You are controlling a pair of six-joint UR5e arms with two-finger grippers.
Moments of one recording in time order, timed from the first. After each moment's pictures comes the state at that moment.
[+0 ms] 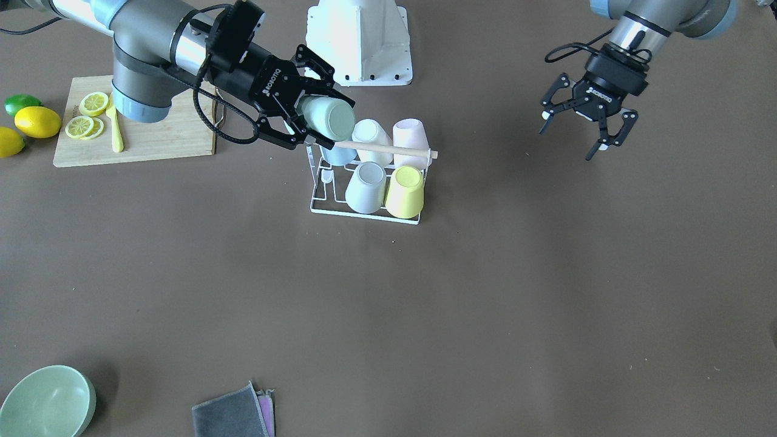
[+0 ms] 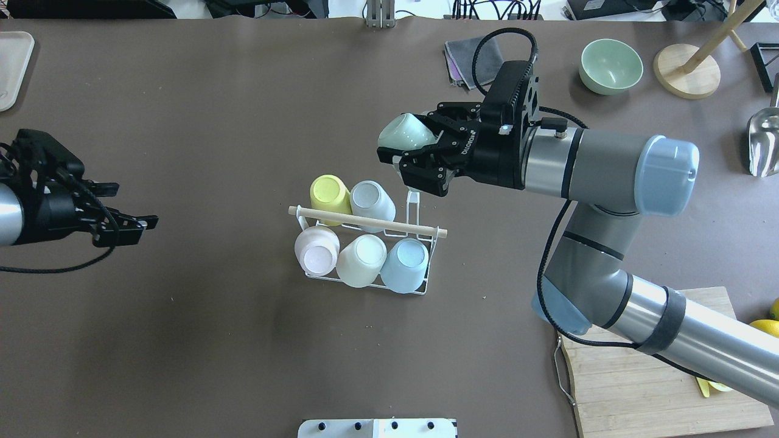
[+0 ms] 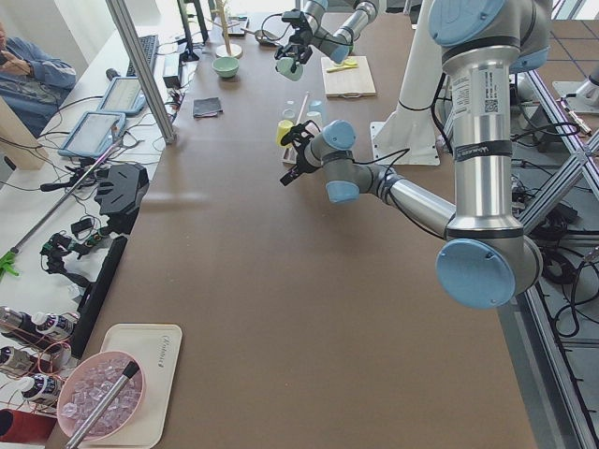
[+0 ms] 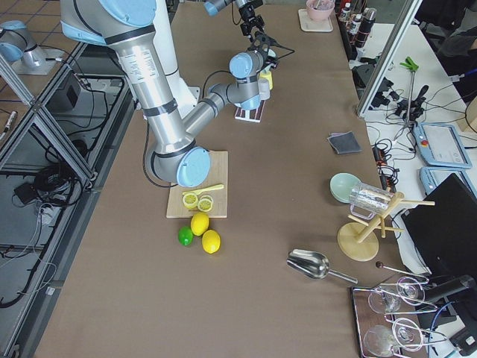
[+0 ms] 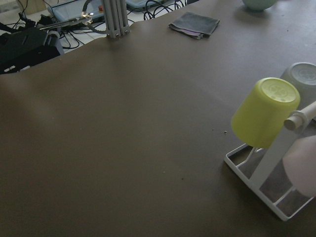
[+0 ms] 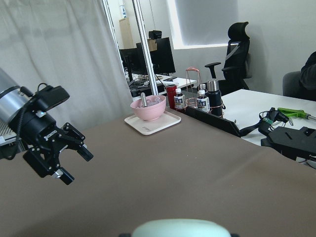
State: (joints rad) left arm -0.79 -1.45 -2.06 -2.32 -1.90 -0.59; right arm 0.60 -1.10 1.69 -0.20 1.73 0.57
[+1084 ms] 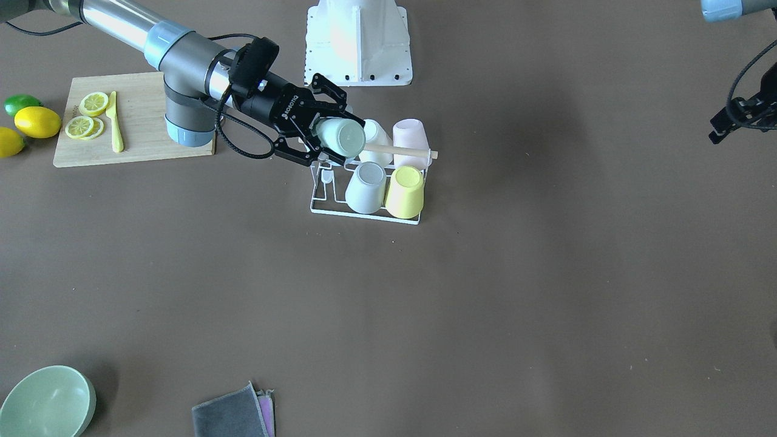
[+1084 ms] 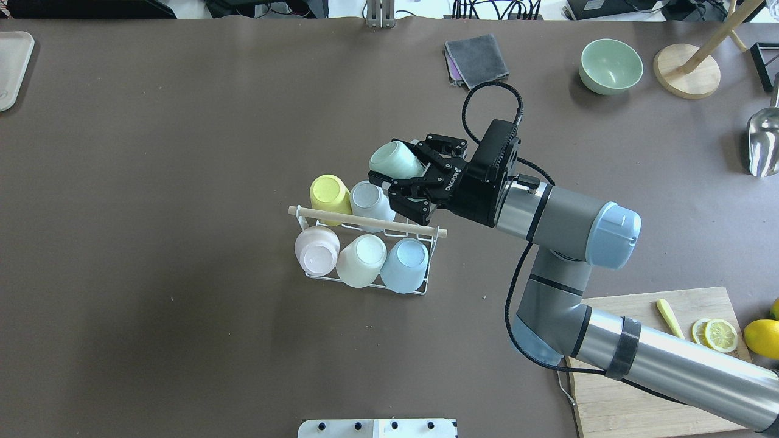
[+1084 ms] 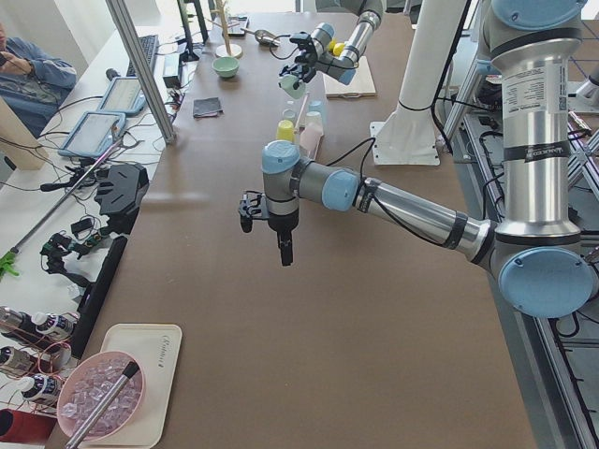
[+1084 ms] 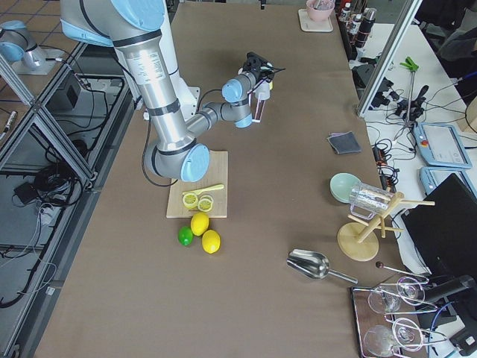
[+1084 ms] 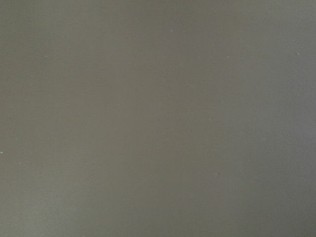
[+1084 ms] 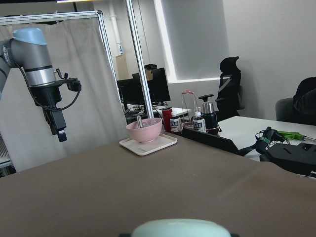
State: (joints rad) left arm -1.31 -1.47 -2.00 -1.49 -2.20 -0.58; right arm 0.50 -1.07 1.51 0.06 1.53 0.52
